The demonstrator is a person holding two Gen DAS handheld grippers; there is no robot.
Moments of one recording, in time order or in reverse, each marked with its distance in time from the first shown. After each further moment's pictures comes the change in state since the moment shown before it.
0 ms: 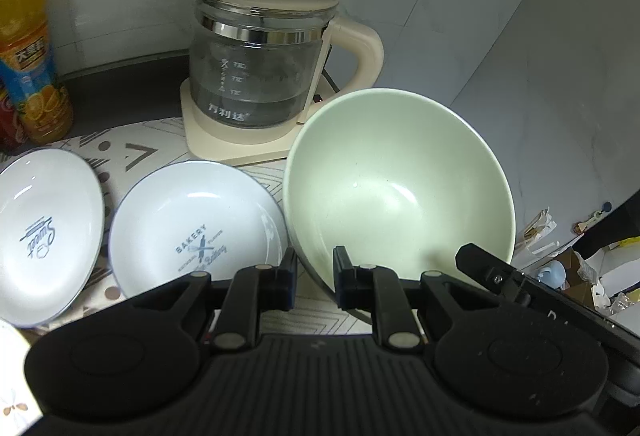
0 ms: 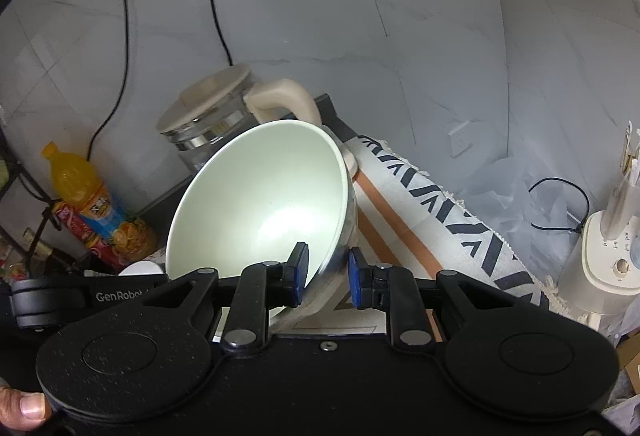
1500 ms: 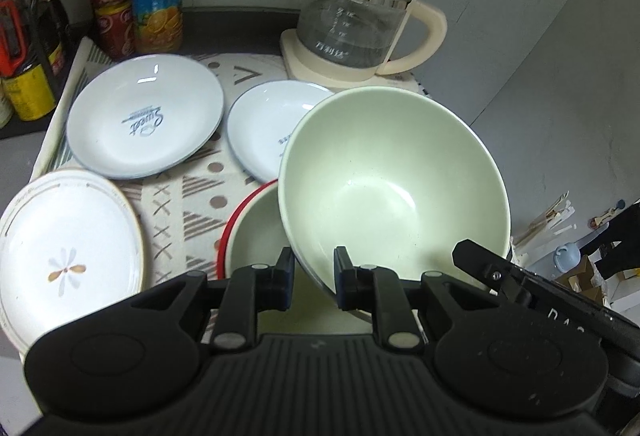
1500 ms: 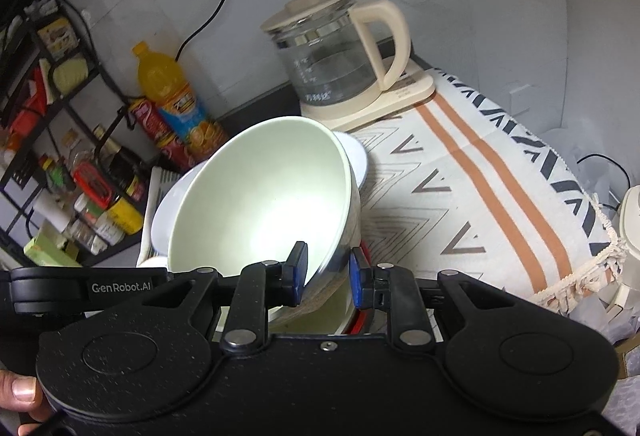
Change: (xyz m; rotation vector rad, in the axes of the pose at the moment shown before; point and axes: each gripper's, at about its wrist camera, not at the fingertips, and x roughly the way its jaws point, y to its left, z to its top) left arm -0.085 0.057 -0.105 -0.130 0.006 0.092; right arm -0.044 0.043 -0.085 -0.139 0.137 0.147
